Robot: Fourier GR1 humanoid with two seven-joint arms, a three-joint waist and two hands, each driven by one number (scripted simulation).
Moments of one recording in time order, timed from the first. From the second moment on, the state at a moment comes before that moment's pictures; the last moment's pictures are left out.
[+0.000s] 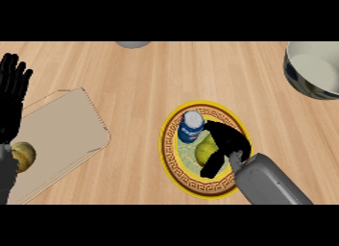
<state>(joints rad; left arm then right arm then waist) -0.25 0.37 0.15 -1.47 0.21 0.08 -0.03 -0.43 -0.23 0.56 -1.37 0.28 0.25 0.91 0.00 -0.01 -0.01</state>
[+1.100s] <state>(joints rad) -0.21 0.37 0.23 -1.46 0.19 0.07 -0.04 -0.30 -0.79 0.19 -1.29 0.46 0.31 0.40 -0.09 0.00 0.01</state>
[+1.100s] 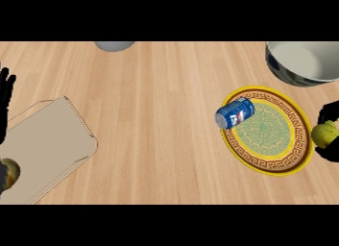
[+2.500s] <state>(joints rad) -0.27 0.33 0.16 -1.49 0.18 0.05 -0.03 -0.45 -1.38 -0.36 -0.54 0.18 0.47 -0.67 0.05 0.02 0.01</state>
